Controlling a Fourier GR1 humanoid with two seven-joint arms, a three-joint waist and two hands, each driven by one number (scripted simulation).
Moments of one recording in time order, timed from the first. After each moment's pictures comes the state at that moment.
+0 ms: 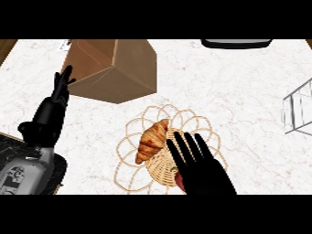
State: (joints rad) left arm -0.22 0.31 -0.16 -1.52 0.05 0.21 -0.02; right arm -0.20 -0.32 0.87 -1.95 0.99 0.28 0.76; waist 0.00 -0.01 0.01
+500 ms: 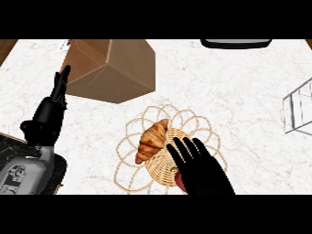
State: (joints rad) left arm -0.22 0.29 -0.14 -1.50 0.02 0.21 -0.03; right arm -0.19 -0.31 0.86 -1.87 1.00 0.26 0.69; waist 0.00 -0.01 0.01
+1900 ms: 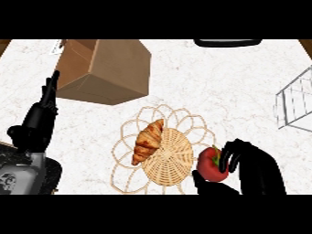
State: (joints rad) left arm -0.16 0.29 -0.08 -1.53 0.01 0.18 -0.02; right arm 0.04 -0.15 0.51 -2.08 0.96 -0.05 0.93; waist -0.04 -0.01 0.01
